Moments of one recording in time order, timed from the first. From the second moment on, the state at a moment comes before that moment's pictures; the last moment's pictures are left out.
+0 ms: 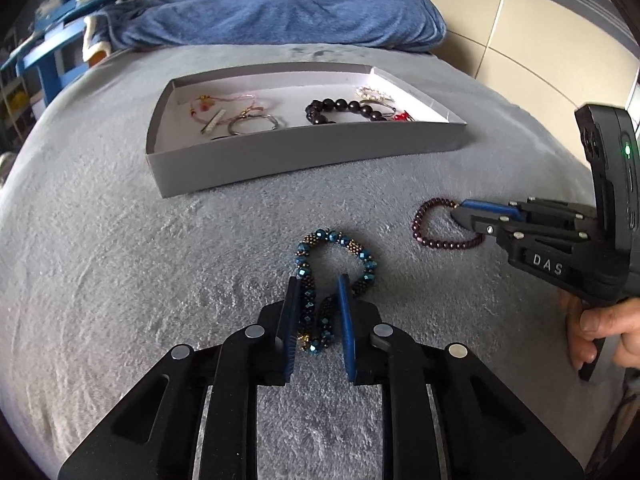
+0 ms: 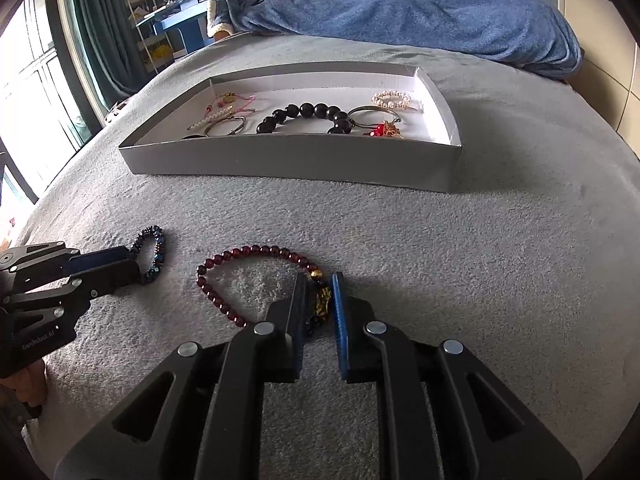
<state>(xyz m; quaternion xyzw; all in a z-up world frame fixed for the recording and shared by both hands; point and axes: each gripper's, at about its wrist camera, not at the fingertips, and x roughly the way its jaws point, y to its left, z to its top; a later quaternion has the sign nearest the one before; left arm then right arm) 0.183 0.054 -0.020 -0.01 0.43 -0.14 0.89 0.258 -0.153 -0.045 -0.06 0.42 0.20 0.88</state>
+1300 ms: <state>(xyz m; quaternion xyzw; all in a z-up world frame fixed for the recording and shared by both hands) 0.188 0.052 0.010 -0.01 0.39 -0.10 0.92 0.252 -0.152 -0.008 -0.05 0.39 0.24 0.89</state>
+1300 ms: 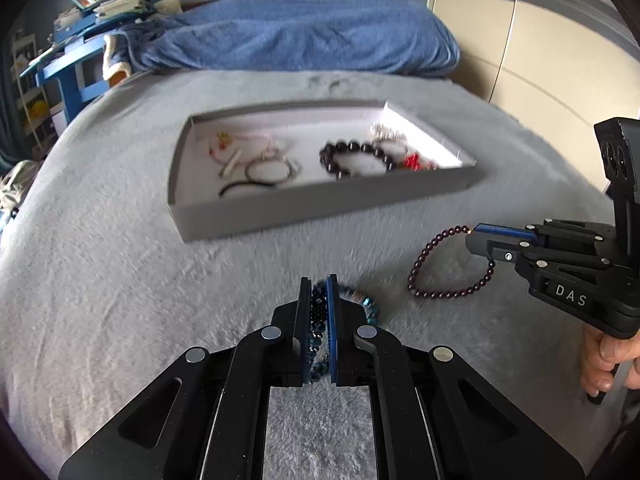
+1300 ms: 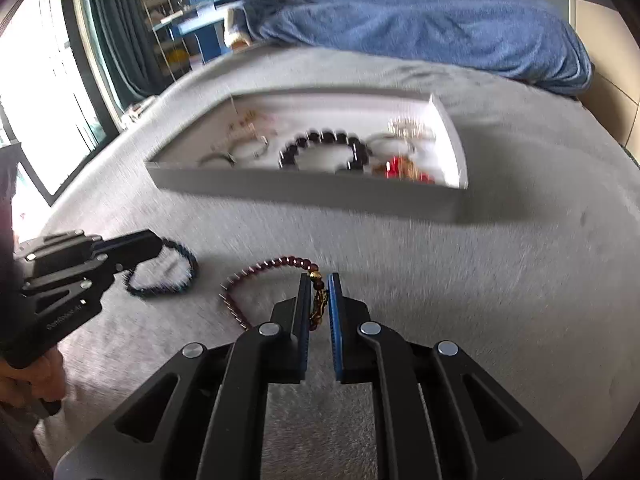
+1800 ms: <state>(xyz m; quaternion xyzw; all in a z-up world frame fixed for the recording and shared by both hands) 0.196 0.072 0.071 -0.06 0.33 -0.12 0.93 0.256 -0.160 0.059 0.00 0.33 0.27 0.91</state>
